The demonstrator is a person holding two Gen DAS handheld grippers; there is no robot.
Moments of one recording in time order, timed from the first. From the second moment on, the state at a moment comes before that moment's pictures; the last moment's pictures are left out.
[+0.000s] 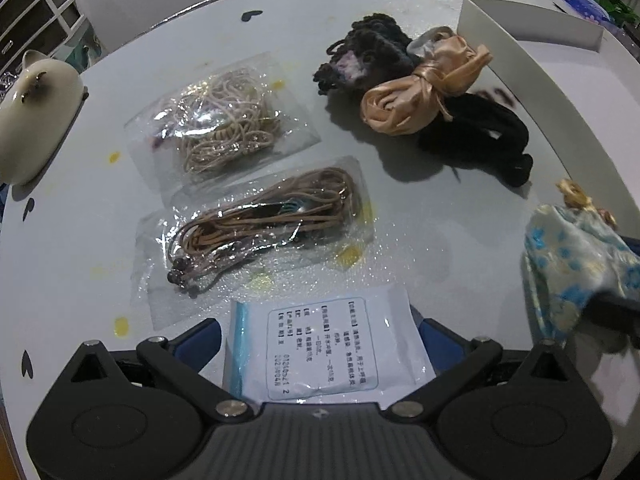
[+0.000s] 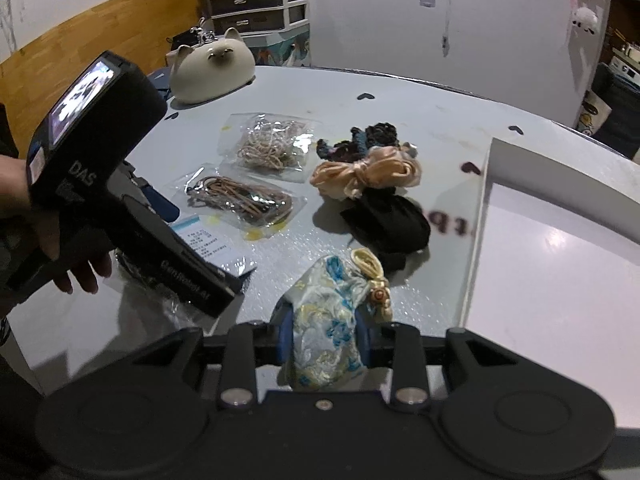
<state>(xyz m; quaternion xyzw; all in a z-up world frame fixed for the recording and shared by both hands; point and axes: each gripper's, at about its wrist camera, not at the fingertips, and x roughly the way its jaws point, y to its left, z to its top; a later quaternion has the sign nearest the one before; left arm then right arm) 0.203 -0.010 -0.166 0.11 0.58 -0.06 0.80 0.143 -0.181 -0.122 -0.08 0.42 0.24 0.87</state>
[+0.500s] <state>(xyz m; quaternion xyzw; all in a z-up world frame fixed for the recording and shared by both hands) 0.179 -0.001 -0.143 0.05 0.53 -0.05 0.84 0.136 -0.184 -0.119 -0.07 0.42 0.23 0.88</state>
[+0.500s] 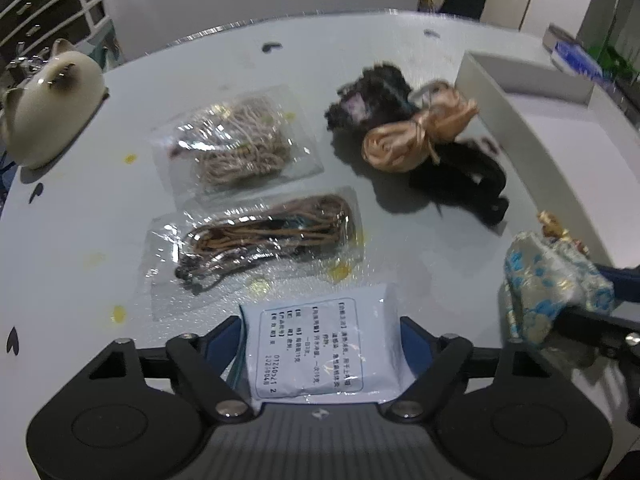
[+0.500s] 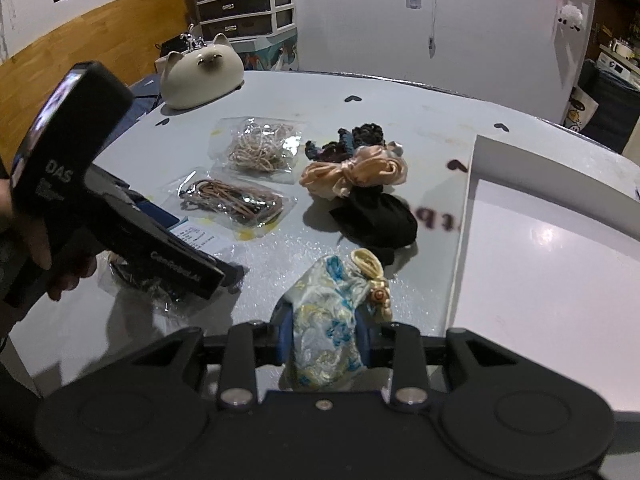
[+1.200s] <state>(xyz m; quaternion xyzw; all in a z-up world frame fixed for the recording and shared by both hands) 0.122 0.018 -0.054 -0.03 0.42 -0.02 0.91 0.111 -0.183 -0.071 -0.06 0.34 0.22 0.91</state>
